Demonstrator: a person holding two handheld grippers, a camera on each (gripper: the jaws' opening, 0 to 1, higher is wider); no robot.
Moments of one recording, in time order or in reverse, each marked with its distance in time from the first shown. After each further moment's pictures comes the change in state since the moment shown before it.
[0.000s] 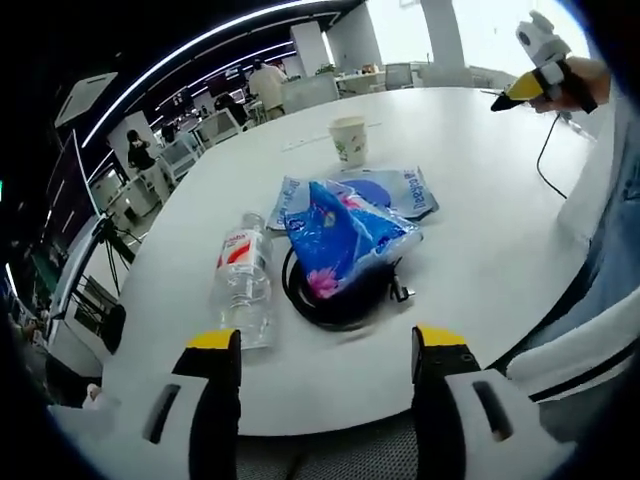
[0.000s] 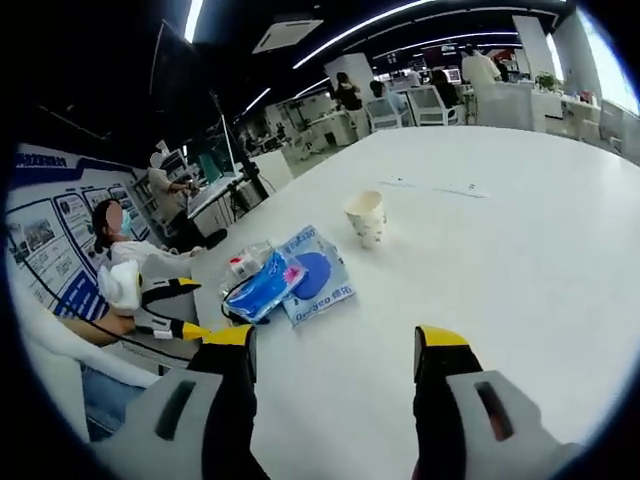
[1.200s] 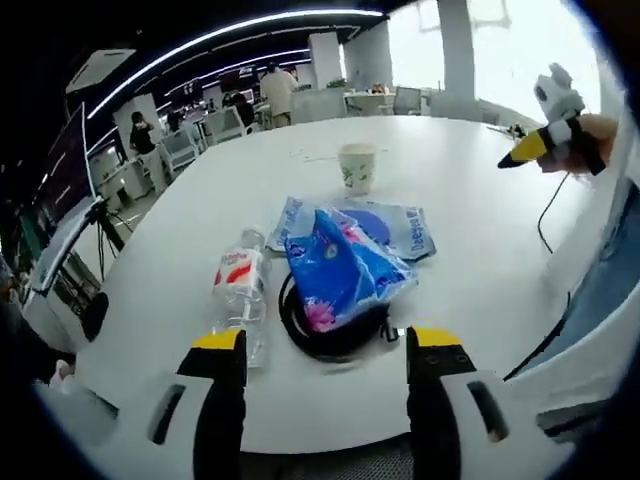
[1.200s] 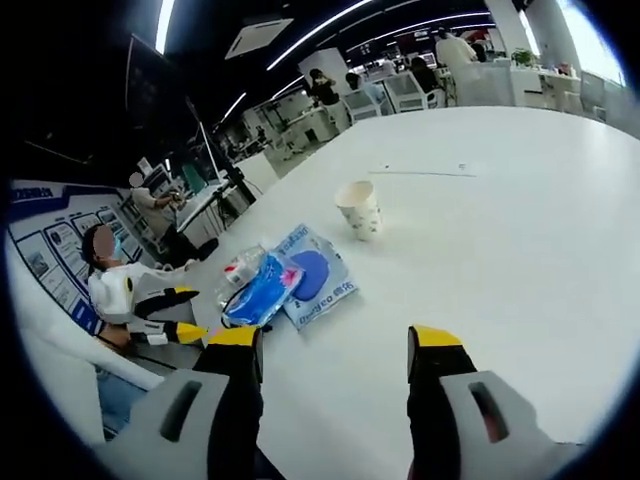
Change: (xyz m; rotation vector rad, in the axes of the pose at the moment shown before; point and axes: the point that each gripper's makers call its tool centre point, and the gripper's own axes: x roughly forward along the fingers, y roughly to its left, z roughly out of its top) left arm 0.005 0.002 0.047 -0.265 -0.117 -0.105; right arm 0.011 0.001 0.003 0.092 0.011 -0.033
